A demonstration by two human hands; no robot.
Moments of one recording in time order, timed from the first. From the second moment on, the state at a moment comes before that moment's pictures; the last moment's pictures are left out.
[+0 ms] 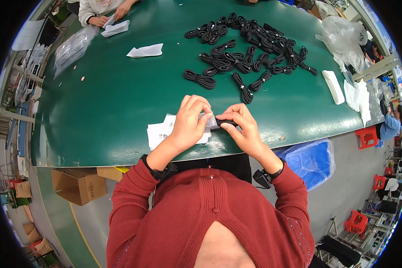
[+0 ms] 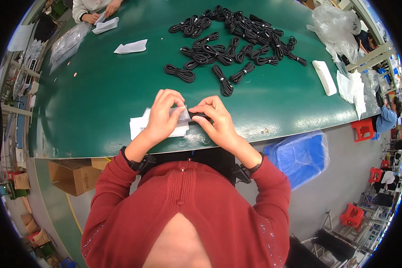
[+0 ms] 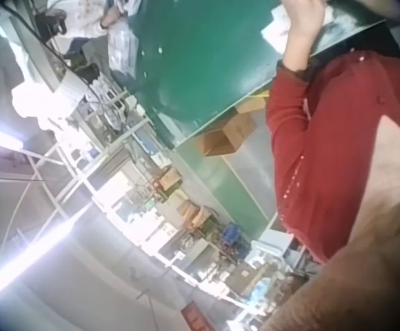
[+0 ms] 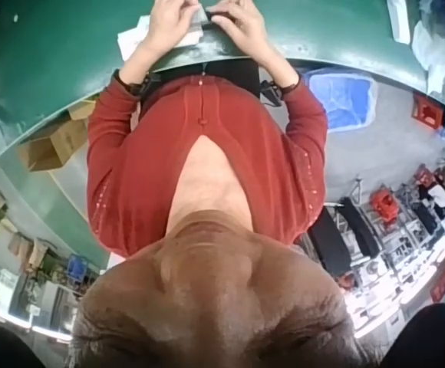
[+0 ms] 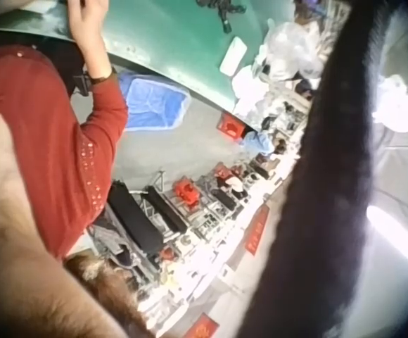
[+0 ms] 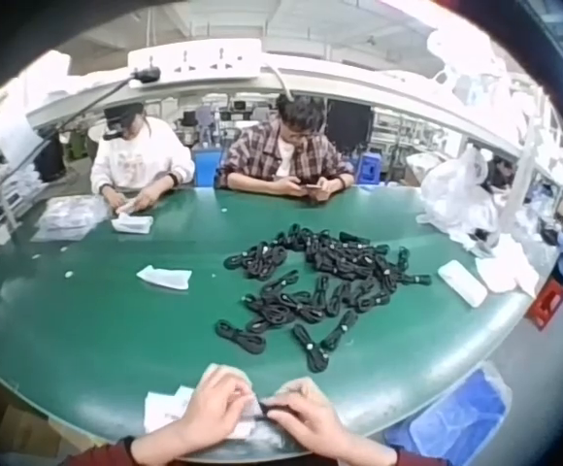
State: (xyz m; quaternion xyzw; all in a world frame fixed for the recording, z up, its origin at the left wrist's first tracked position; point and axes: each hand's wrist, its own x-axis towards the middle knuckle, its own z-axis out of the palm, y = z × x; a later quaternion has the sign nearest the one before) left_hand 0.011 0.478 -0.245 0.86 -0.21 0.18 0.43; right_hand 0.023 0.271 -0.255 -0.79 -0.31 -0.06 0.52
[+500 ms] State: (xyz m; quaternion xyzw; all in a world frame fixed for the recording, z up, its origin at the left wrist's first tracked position) left_hand 0.041 0.497 -0.225 0.52 -0.05 -0.07 0.85; right_hand 0.042 0.307 -0.214 -0.74 -0.37 -0.13 0.54
